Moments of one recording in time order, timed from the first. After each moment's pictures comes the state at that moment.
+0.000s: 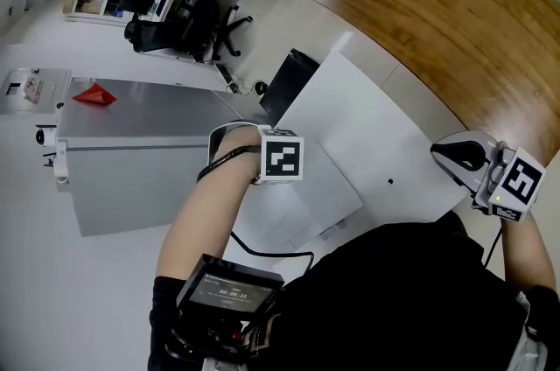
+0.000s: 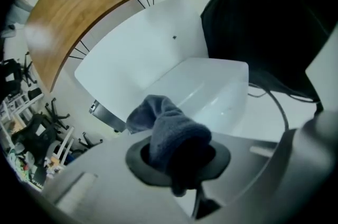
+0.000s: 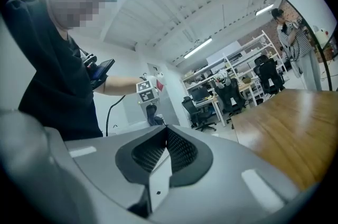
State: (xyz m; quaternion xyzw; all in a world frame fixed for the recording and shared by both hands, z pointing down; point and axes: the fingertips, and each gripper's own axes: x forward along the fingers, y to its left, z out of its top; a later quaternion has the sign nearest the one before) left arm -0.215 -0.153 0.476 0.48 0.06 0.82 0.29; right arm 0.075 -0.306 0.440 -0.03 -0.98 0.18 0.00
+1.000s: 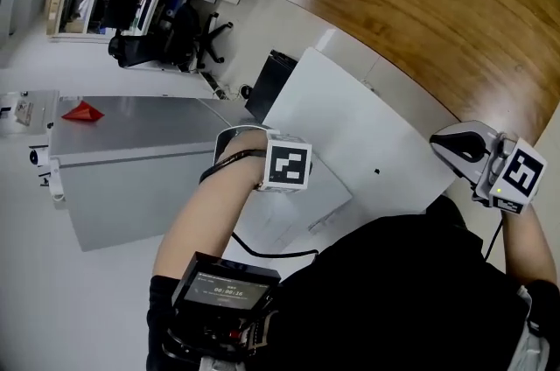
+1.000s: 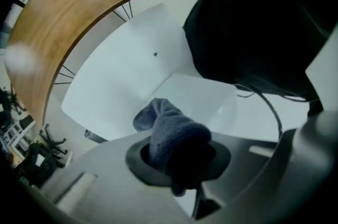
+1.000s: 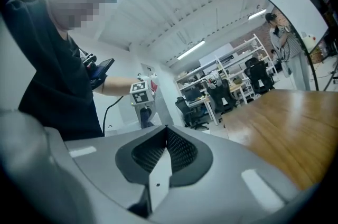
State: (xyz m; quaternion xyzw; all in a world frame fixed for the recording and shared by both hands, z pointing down) left arm -0.148 -0.143 0.487 0.51 0.15 0.80 0.27; right arm 0.118 -0.301 0.446 0.02 -0.98 0.19 0.00
